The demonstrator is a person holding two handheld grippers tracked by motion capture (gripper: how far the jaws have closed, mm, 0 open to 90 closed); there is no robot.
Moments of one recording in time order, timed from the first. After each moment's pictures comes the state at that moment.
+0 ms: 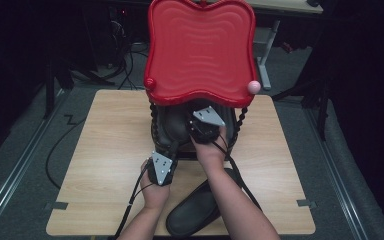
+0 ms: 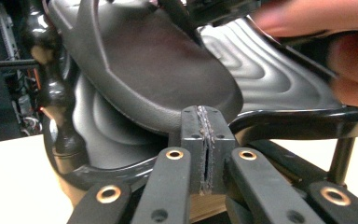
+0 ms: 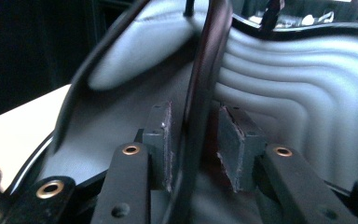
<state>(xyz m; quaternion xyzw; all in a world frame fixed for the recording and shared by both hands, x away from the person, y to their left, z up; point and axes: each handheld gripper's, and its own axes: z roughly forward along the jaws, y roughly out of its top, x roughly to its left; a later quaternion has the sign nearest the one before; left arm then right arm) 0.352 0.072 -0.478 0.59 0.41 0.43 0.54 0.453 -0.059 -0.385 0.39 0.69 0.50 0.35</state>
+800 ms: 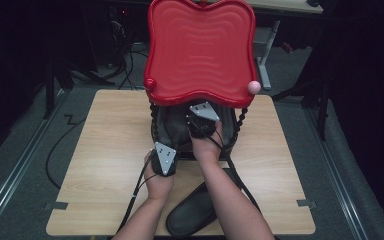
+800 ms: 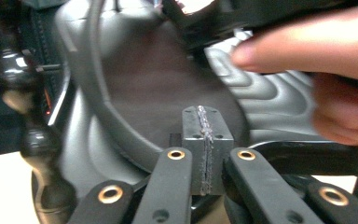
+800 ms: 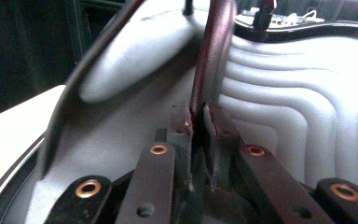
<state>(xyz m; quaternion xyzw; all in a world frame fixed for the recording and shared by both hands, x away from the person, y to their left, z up) 0.374 0.065 -0.464 0.58 0.41 0.45 0.54 0.461 -0.052 -0.385 0.40 0.68 0.49 0.37</state>
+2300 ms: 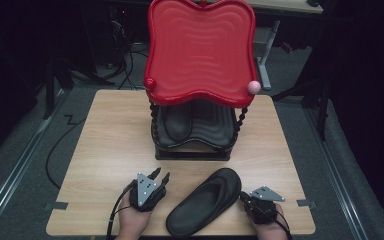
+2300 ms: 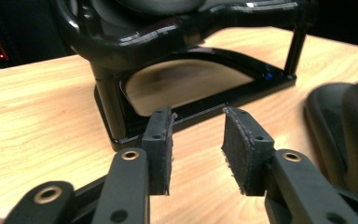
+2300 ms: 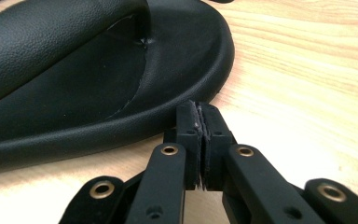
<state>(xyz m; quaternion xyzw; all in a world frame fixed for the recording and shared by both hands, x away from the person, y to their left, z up) 0.285 0.113 -0.494 0.69 0.41 0.34 0.49 0.295 -0.239 -0.506 0.46 0.79 0.35 0.22</state>
